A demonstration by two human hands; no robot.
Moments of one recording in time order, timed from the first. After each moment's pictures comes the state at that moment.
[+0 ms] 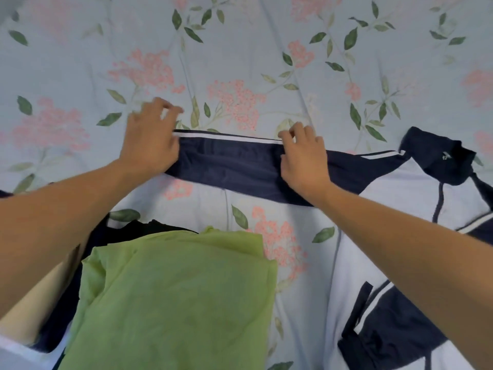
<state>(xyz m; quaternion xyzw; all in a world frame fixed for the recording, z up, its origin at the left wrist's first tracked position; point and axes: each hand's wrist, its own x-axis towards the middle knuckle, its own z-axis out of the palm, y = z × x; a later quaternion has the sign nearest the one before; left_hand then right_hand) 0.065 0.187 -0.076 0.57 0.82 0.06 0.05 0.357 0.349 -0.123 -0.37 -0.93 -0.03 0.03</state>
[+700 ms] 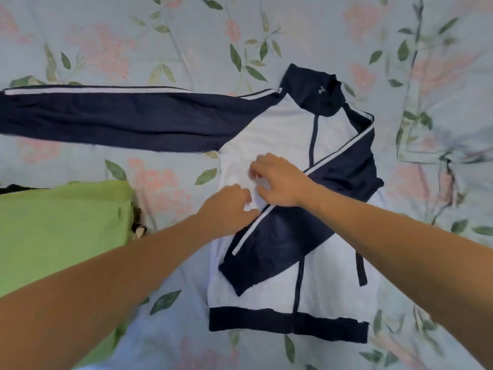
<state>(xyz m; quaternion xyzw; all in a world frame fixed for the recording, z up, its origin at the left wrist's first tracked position) 0.497 0.200 -0.078 0.58 0.67 0.03 0.46 0.651 0.329 -0.092 -0.27 -0.93 0.23 -0.12</state>
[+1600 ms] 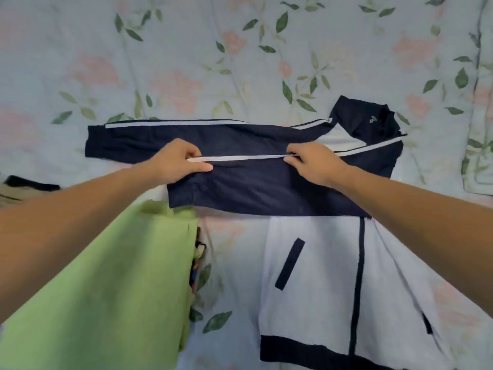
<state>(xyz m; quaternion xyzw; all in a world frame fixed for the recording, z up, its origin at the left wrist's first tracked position) 0.257 0.215 -0.045 0.45 0.76 0.17 0.43 0.565 0.383 -0.070 -0.36 -0.89 0.27 -0.08</state>
